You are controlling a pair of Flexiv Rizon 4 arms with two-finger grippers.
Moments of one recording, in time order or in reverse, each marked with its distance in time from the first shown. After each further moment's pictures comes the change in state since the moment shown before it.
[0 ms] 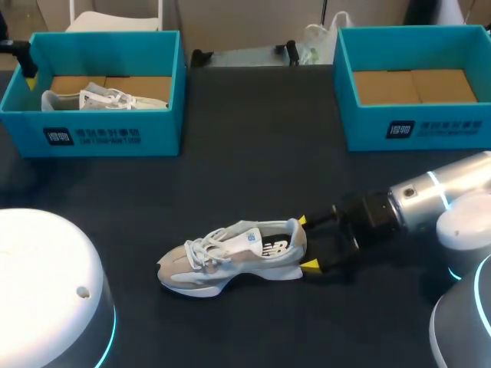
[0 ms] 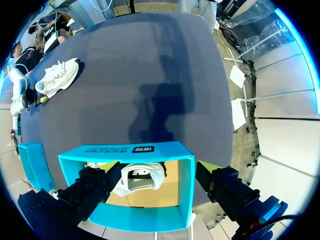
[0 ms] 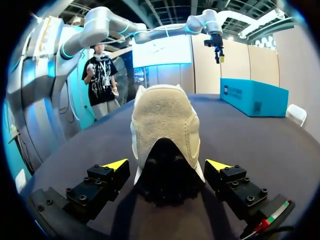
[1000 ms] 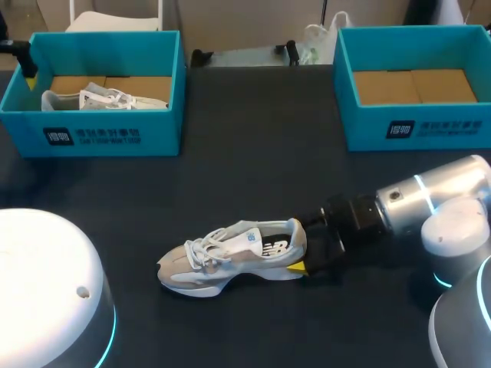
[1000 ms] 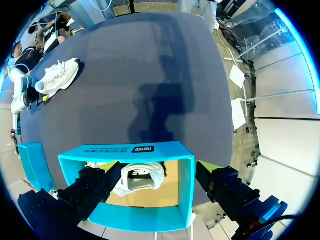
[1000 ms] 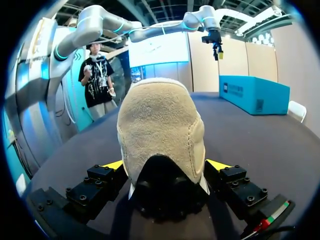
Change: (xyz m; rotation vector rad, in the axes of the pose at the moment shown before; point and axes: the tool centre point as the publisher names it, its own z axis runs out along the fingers) left arm 0.000 0.000 0.000 0.000 0.000 0.000; right arm -0.001 0.005 0.024 0.005 -0.014 0.025
